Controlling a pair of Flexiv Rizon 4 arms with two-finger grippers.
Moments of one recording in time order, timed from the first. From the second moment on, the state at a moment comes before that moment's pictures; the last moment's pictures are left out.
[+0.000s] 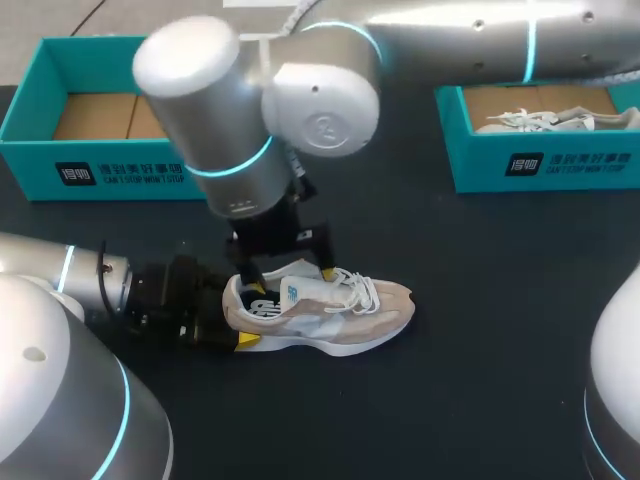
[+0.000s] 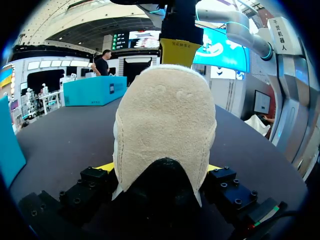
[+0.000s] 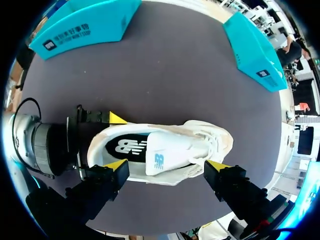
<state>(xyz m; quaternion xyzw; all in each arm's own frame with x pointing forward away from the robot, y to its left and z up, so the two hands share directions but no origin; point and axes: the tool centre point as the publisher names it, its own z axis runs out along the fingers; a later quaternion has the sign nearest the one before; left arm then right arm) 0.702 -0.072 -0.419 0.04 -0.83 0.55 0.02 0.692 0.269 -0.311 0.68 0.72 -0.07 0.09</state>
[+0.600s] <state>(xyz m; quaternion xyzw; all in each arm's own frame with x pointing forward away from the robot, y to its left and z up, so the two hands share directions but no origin) 0.702 -0.072 -0.420 0.04 -0.83 0.55 0.02 0.691 0.269 -0.351 0.68 0.71 -0.14 0.10</state>
